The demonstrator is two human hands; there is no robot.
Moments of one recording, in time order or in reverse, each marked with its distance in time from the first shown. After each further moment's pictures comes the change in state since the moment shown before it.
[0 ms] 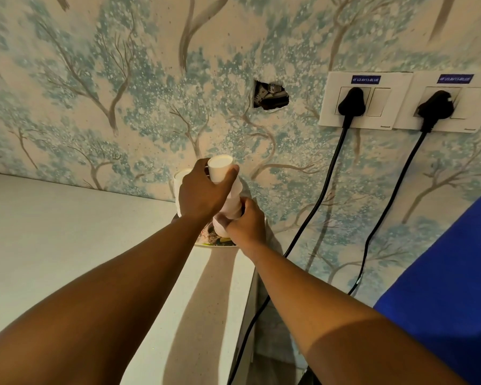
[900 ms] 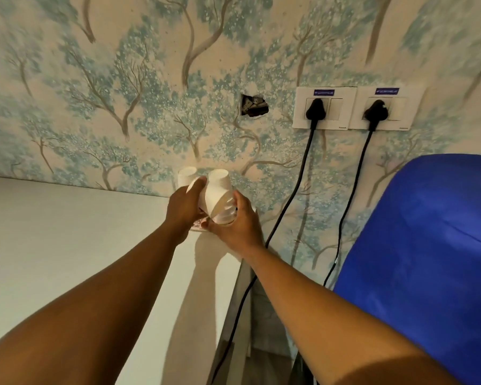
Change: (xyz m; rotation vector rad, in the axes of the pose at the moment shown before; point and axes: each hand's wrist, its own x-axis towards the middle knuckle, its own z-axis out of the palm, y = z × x) left_hand -0.068 0.002 -0.066 -0.503 -0.235 -0.392; right_hand -0.093 -0.027 -0.053 0.052 -0.081 -0.185
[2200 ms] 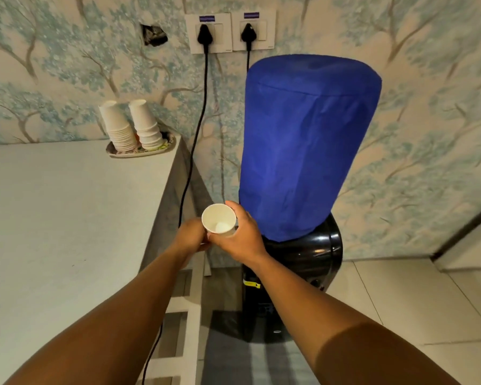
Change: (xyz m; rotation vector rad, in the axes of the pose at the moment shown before) left_hand -0.305 -0.116 0.056 0.175 -0.415 -0.329; right_hand -0.313 0.055 -0.110 -0.060 0.117 0.250
